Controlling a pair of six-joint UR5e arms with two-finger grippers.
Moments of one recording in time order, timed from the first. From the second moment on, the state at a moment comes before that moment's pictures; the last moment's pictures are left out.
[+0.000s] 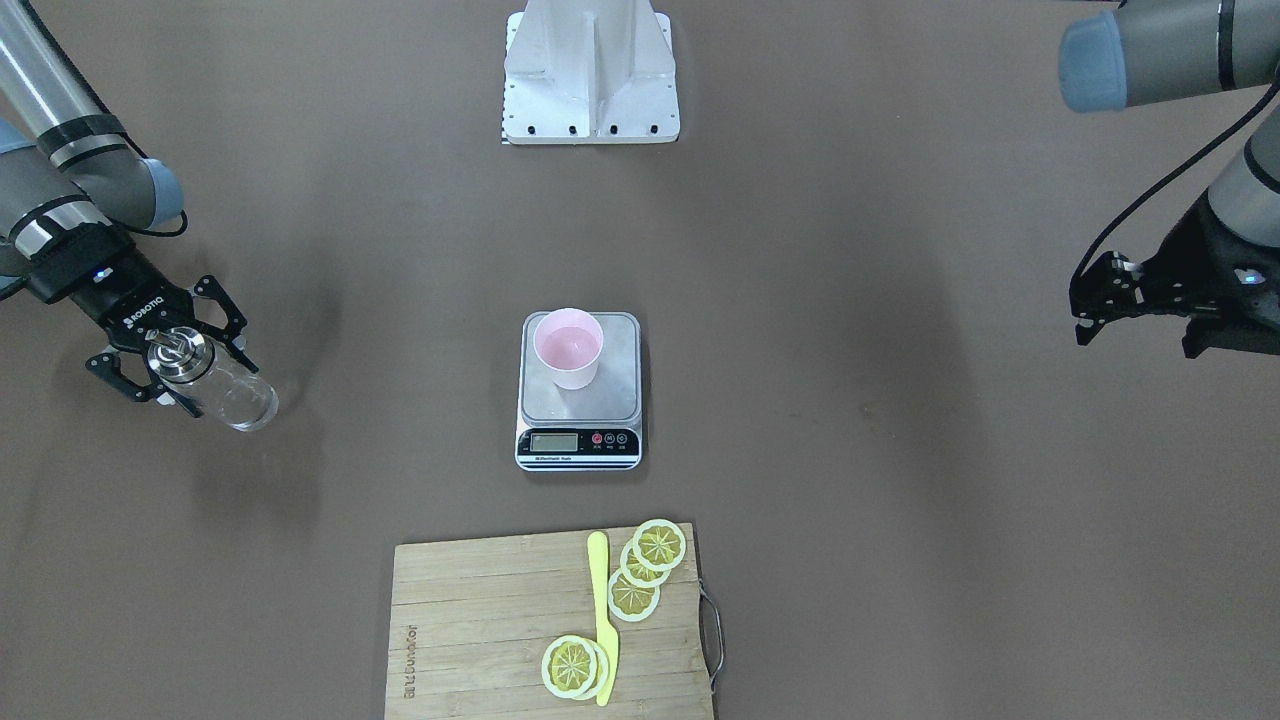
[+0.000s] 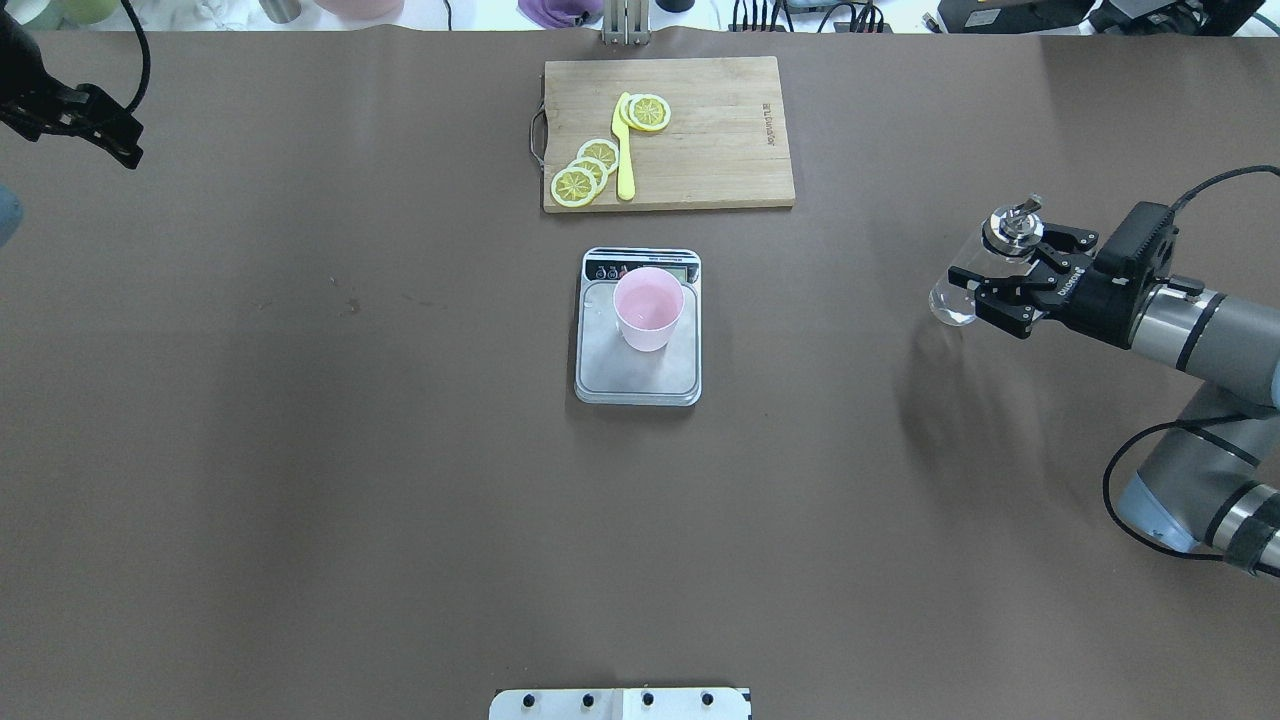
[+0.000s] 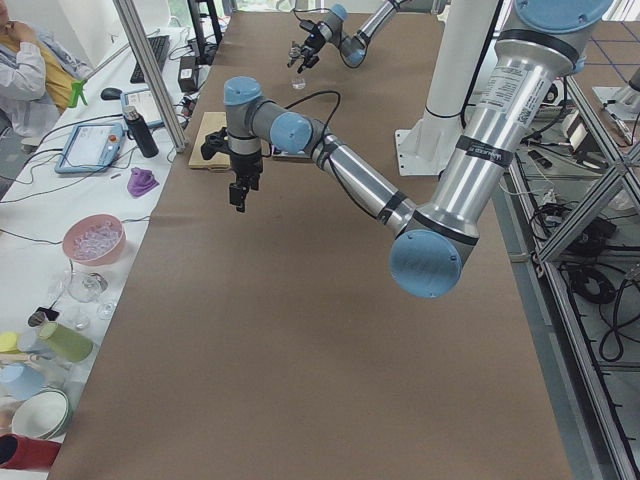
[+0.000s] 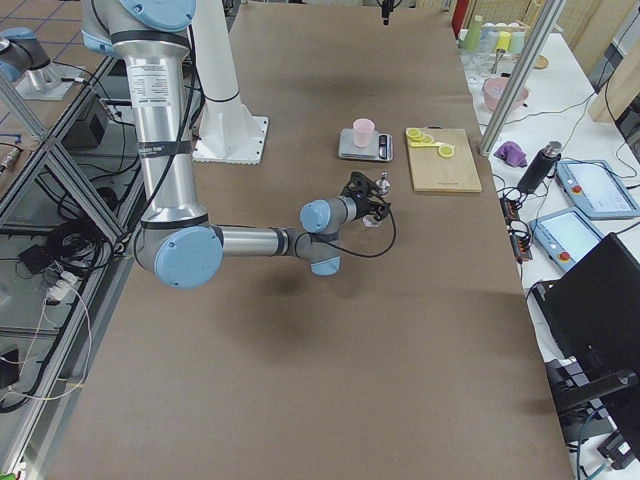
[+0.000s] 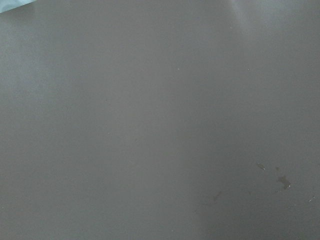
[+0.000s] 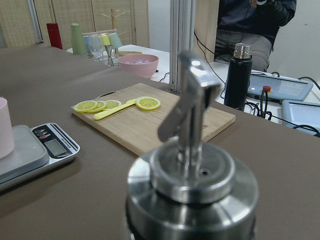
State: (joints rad) left arm -1.18 -1.96 -1.84 -1.35 -2.14 -0.33; right arm 0.78 -1.47 1.30 0.28 1.65 0.52
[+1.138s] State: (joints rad) left arm -1.18 -1.96 -1.84 -1.35 -2.14 -0.33; right arm 0.75 -1.46 1.15 0.50 1.63 0.45
